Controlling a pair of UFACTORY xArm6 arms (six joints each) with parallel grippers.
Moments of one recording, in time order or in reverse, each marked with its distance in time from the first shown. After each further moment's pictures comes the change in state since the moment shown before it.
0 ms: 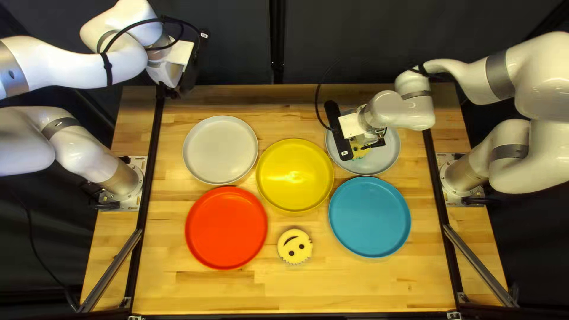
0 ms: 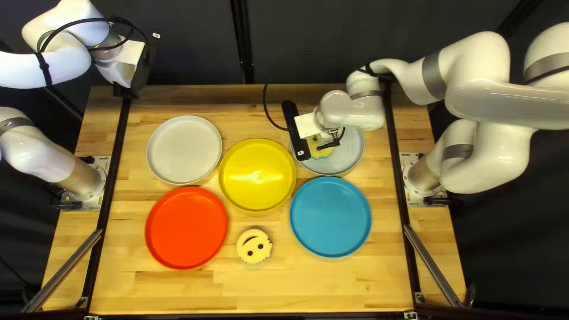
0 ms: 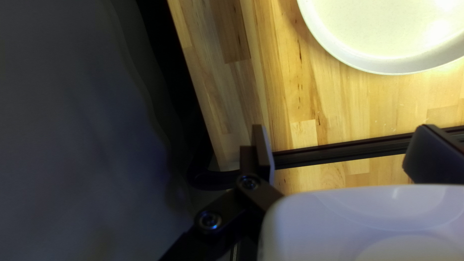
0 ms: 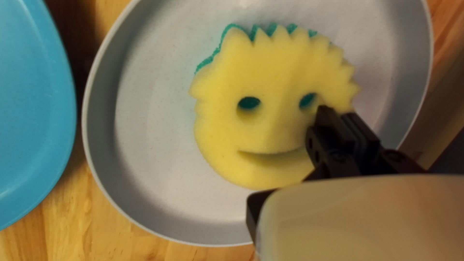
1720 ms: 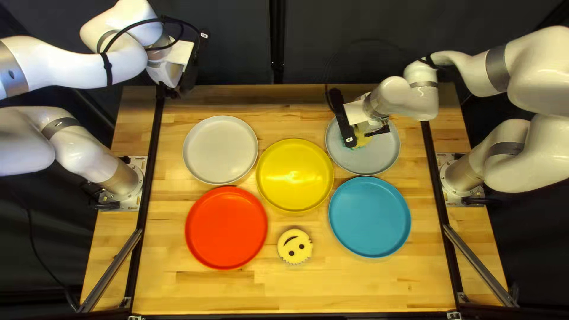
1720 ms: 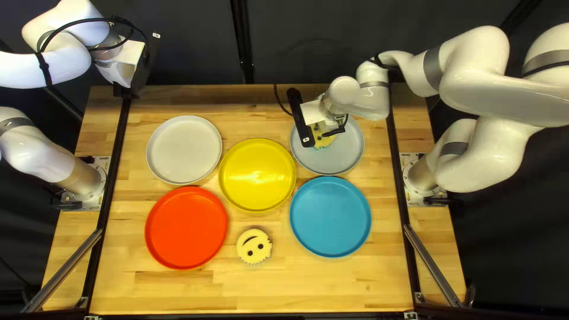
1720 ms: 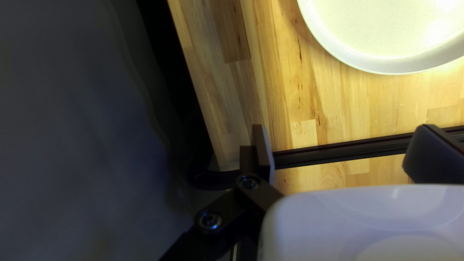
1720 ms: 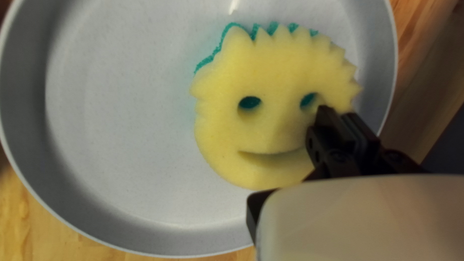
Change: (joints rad) left arm 0.000 0.000 0.000 0.000 0.000 0.000; right arm -0.223 -0.042 0.113 0.007 -0.184 -0.198
